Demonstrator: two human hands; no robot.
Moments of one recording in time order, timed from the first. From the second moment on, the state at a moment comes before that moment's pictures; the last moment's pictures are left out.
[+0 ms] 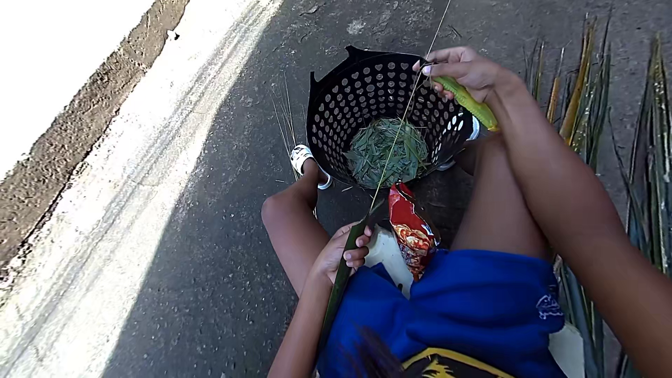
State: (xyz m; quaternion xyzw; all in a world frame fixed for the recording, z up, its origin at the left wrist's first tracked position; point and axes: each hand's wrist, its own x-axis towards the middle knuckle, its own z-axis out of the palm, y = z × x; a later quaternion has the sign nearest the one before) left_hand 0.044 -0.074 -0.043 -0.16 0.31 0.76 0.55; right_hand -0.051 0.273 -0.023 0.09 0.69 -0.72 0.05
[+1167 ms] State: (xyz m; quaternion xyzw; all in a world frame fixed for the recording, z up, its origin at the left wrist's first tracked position) left_hand 0.009 -0.027 -0.019 -0.22 0.20 0.79 0.54; right_hand -0.015 0.206 -0.009 -0.05 0.65 -0.71 0.24
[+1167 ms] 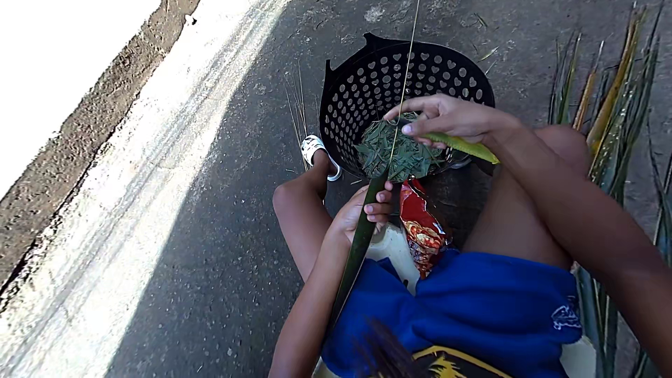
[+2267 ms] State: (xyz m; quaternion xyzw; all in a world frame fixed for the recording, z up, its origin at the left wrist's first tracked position) left_hand -0.030 0.001 -0.040 -0.06 0.51 0.73 0.45; right_hand -0.047 0.206 -0.022 0.03 0.65 -0.68 0.34
